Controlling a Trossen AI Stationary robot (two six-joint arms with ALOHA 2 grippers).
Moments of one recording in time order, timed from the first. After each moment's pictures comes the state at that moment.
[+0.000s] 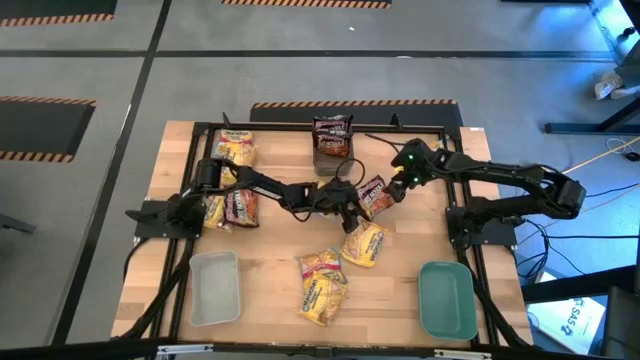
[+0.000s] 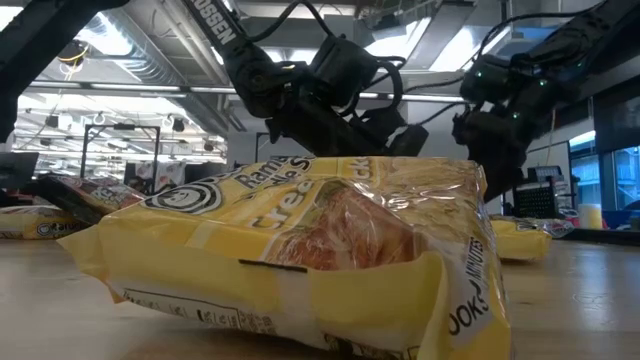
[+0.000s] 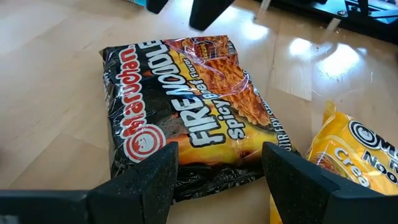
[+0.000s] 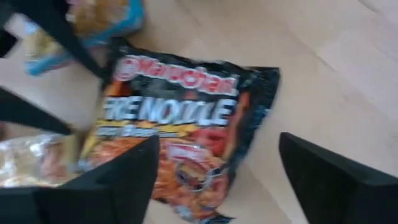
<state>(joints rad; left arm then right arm) 0.07 2.16 1.27 0.37 -0.14 -0.28 -0.59 1.19 0.53 -0.32 -0.27 0.20</state>
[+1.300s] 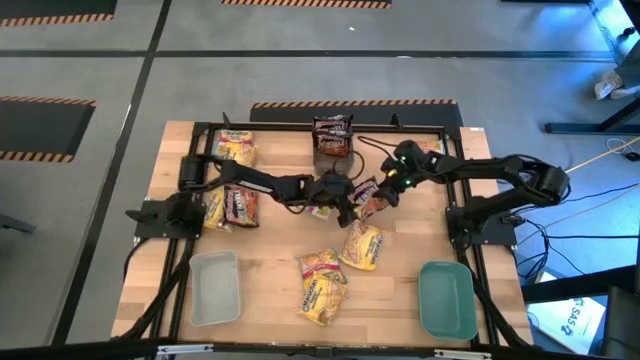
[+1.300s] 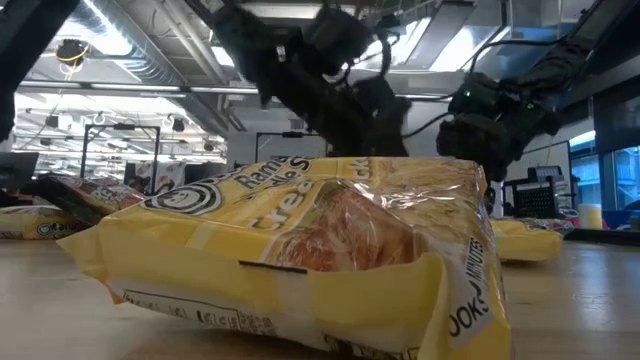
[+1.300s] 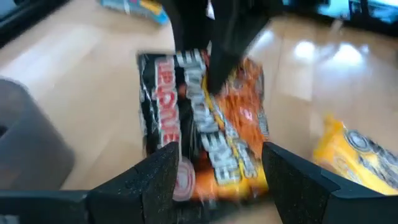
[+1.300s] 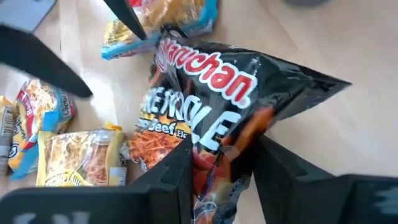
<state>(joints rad) 0.07 2.00 1.27 0.14 -0.17 -0.23 -0.59 1.34 0.48 -0.01 -0.55 0.12</state>
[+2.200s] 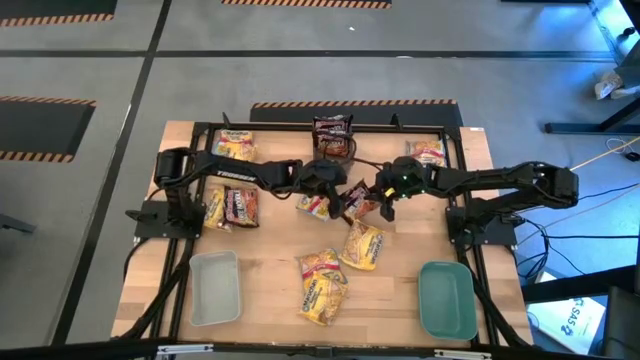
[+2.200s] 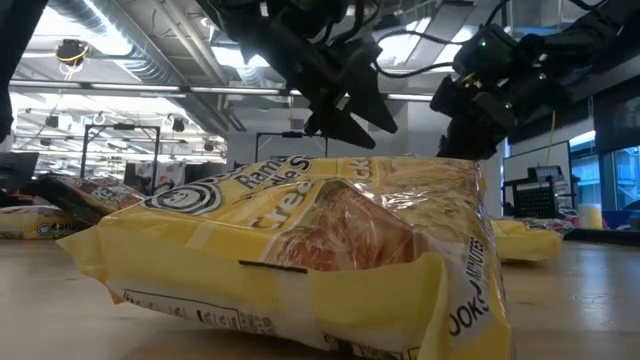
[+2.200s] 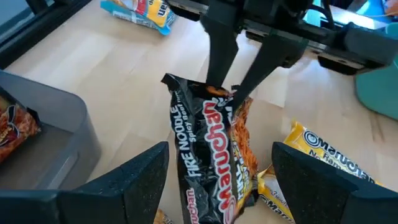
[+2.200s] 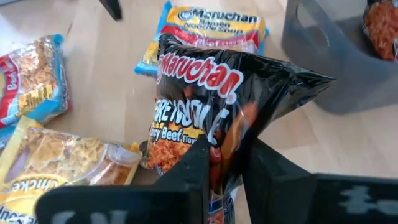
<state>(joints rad) 0.12 1.83 1.27 -0.04 -0.08 -0.27 -0.30 1.24 0.48 0.11 -0.23 -0.04</state>
